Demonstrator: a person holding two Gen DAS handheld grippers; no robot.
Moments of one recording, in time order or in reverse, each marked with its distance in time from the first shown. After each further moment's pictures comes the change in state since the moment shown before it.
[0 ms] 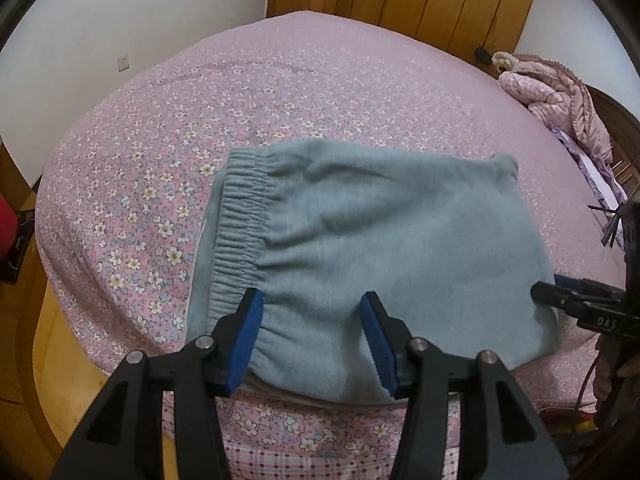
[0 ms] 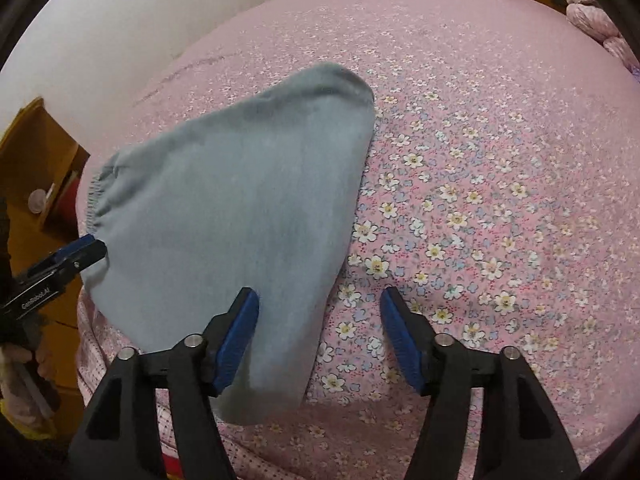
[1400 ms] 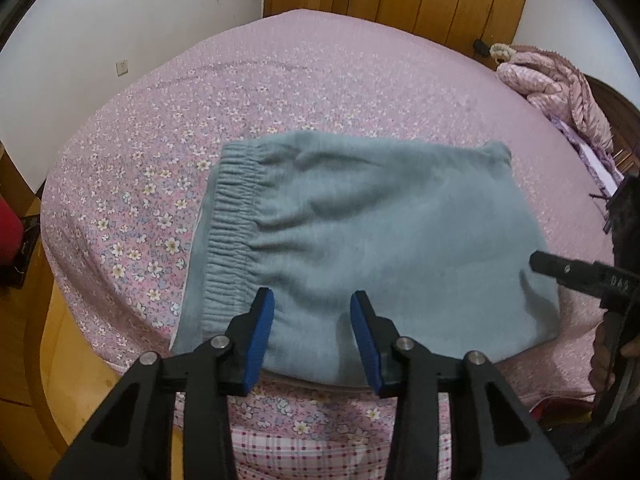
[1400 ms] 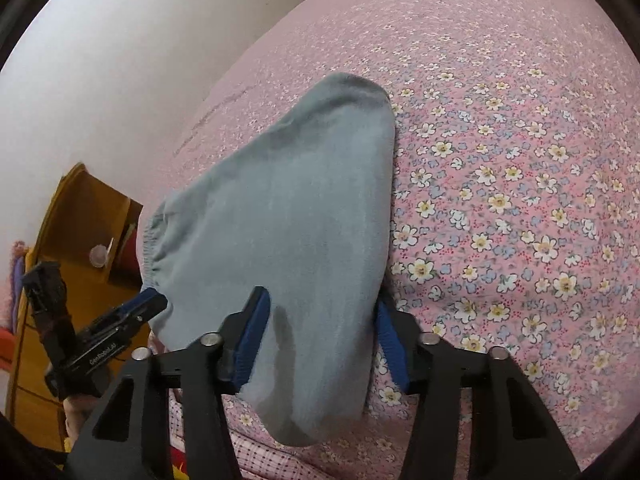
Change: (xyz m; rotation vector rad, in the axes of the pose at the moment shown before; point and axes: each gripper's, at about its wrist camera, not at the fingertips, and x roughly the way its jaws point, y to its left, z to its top) left arm -0.005 -0.013 -0.009 0.029 0.008 0.025; right arm 0.016 0.017 -0.005 0.189 -0.046 0.238
